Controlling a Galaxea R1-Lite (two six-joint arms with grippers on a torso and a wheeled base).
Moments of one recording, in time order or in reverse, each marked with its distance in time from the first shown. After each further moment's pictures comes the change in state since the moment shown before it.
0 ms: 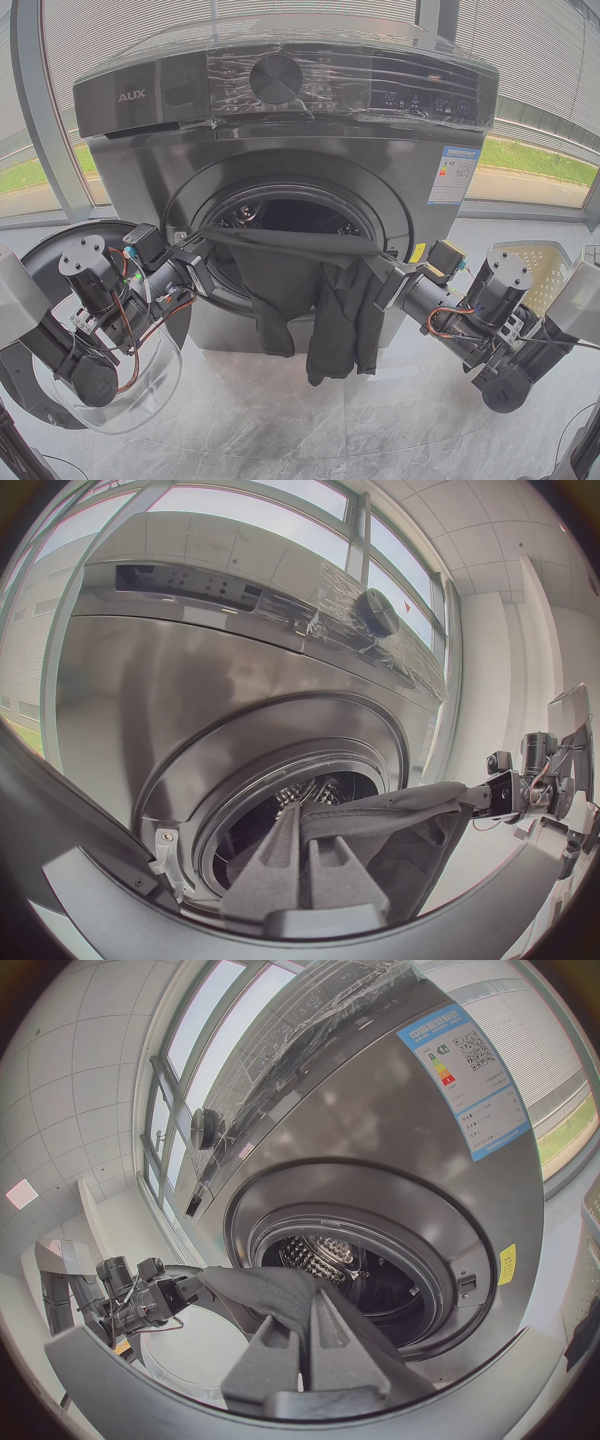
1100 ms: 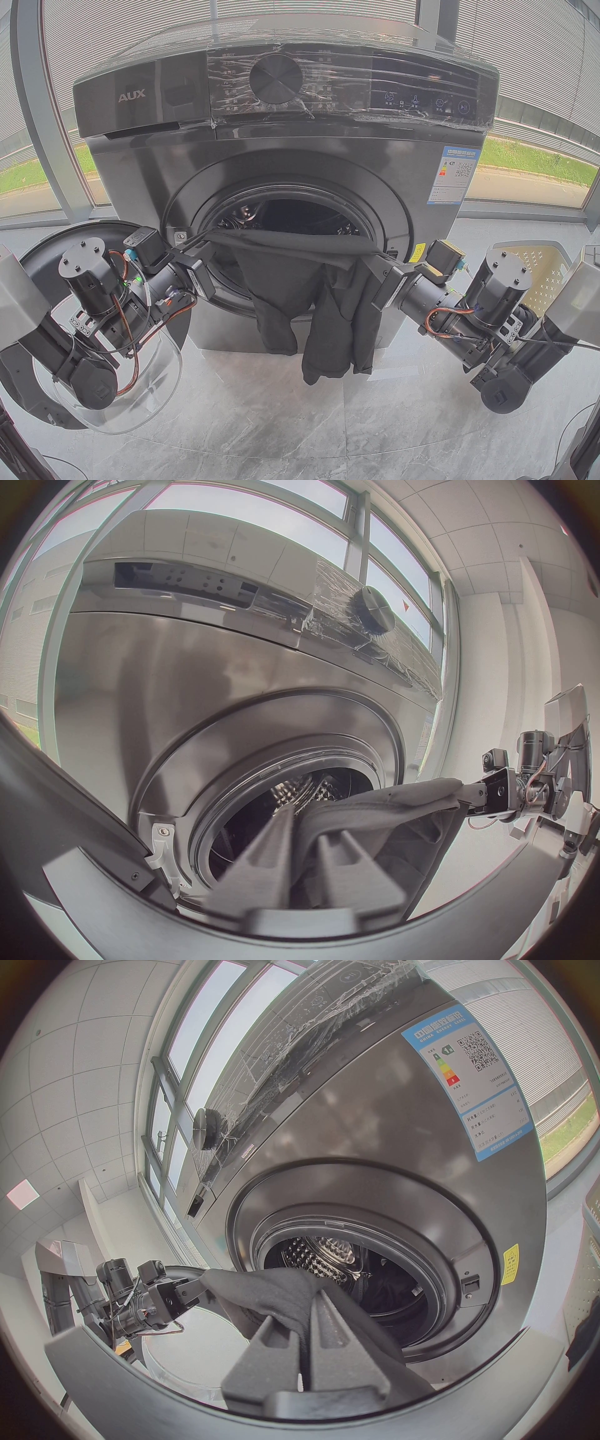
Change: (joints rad) left arm -0.006 -0.004 0.014 0.001 -0.011 -0.003; right arm 0.008 0.001 -0.006 0.000 -0.002 0.000
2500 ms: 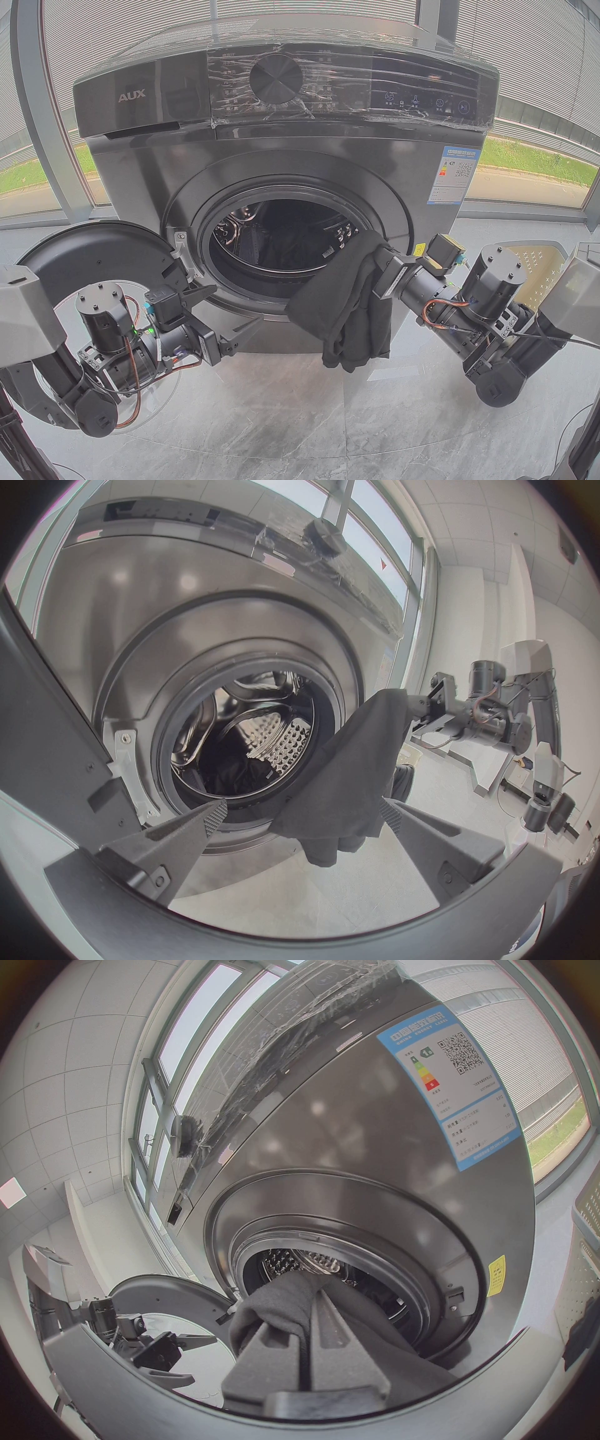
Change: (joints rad) left arm -0.013 0.056 0.188 -0.001 -0.169 0.077; right arm -0.023 0.029 -0.042 0.001 -0.059 -0.001
